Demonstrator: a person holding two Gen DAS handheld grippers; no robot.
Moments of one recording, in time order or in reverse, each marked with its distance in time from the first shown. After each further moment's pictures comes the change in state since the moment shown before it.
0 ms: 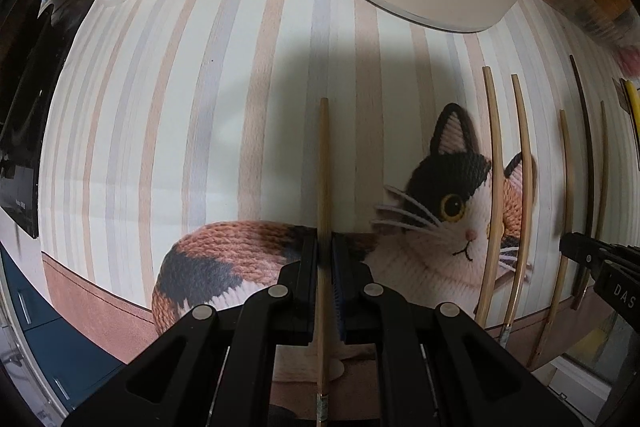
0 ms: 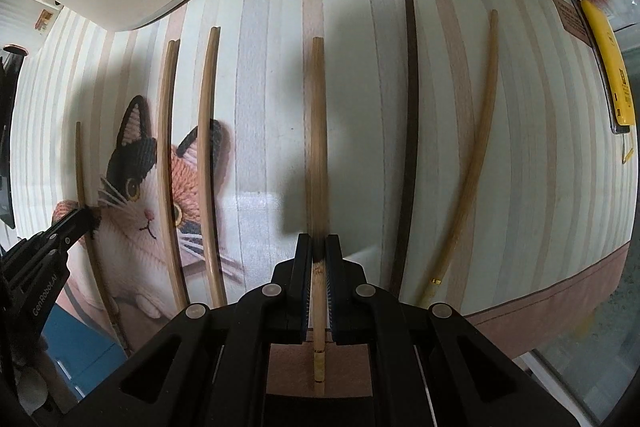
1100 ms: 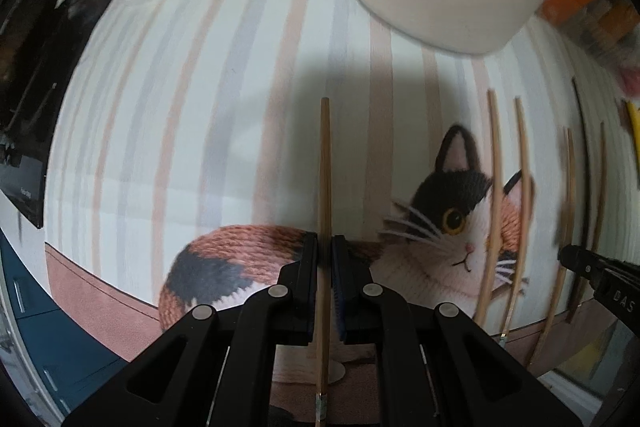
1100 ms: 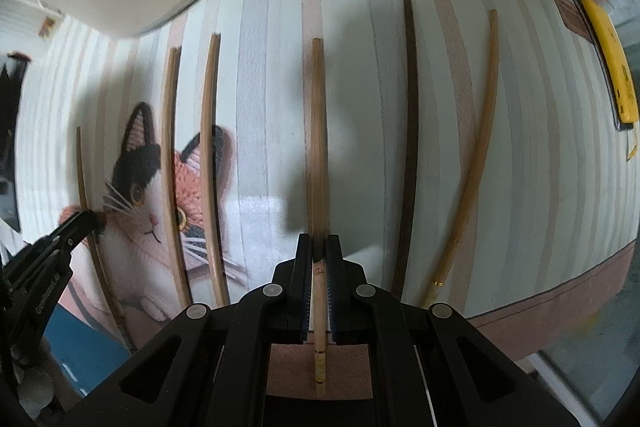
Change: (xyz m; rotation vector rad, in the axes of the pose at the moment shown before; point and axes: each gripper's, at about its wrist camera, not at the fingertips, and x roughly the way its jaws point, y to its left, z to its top) left arm -0.021 0.009 0.000 -0.052 -0.067 0.007; right arm 0.001 -0.001 0.000 0.034 -0.033 0.042
